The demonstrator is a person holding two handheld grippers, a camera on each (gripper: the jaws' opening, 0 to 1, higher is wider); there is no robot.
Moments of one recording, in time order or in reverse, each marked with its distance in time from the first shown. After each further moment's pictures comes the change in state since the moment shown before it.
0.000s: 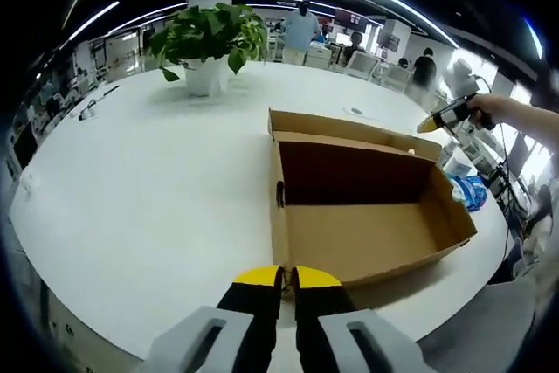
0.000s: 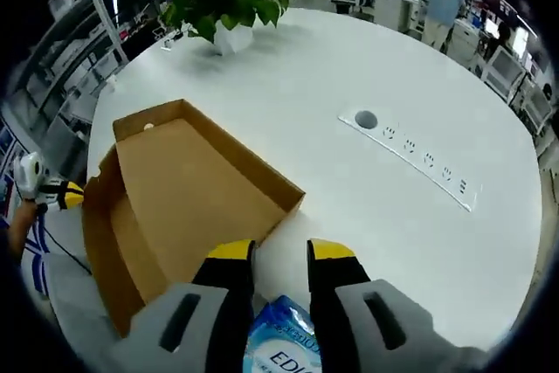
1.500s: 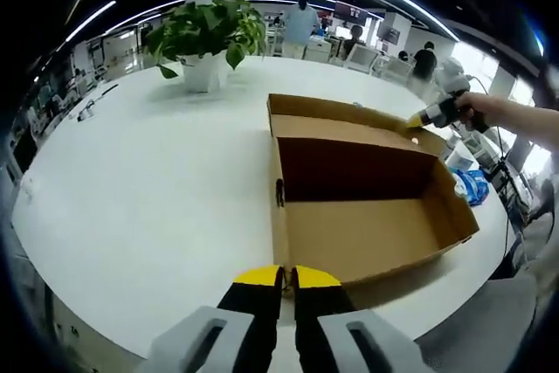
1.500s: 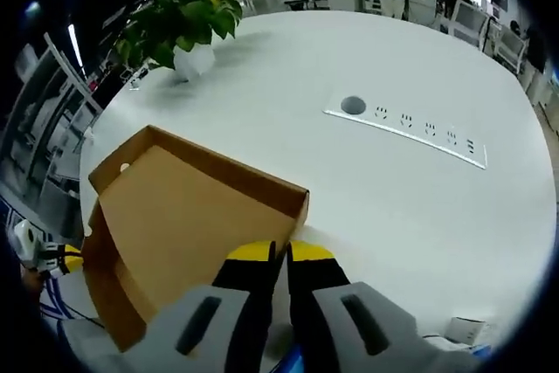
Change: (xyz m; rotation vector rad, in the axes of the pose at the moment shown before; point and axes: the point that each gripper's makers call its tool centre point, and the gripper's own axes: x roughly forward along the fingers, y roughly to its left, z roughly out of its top) left arm 0.001 -0.001 0.000 0.024 0.034 0.010; right arm 0.015 0.008 0.005 0.222 -0.070 -0.053
